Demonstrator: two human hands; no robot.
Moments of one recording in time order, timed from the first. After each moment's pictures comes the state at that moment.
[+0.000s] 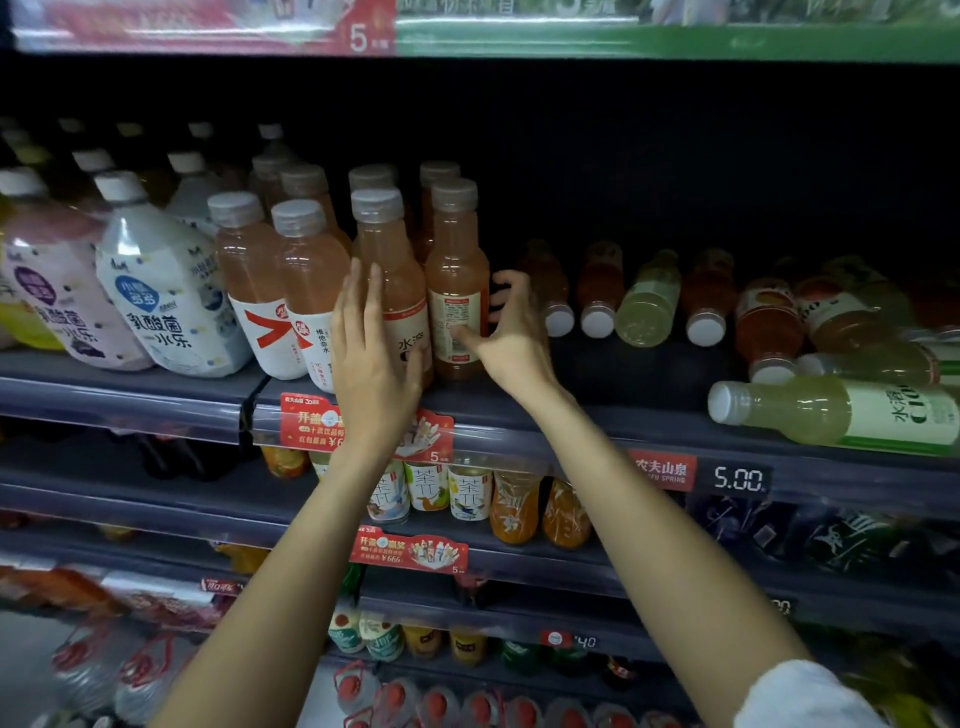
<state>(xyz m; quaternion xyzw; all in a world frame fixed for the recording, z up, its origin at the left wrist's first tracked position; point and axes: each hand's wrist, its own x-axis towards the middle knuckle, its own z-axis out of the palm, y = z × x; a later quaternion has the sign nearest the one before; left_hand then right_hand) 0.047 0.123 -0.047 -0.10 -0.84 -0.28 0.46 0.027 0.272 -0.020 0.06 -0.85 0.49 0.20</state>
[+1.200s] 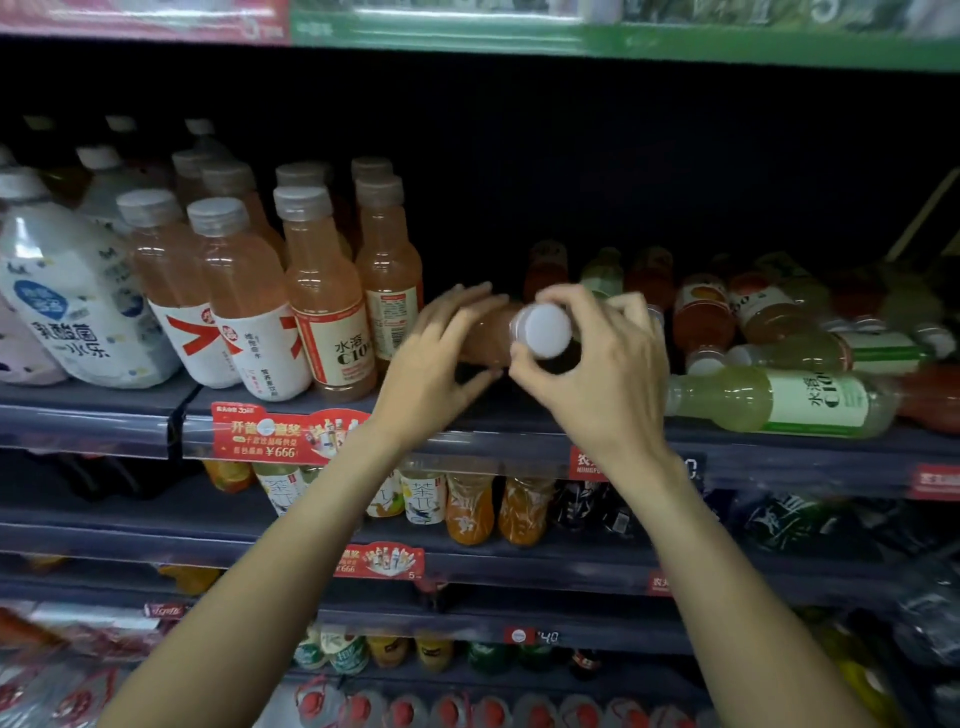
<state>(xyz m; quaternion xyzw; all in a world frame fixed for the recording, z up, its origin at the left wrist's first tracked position) 0.057 0.198 -0.028 -0.37 -0.83 -0.31 0.28 0.141 0.355 0.020 0.06 -0.87 0.21 0.44</state>
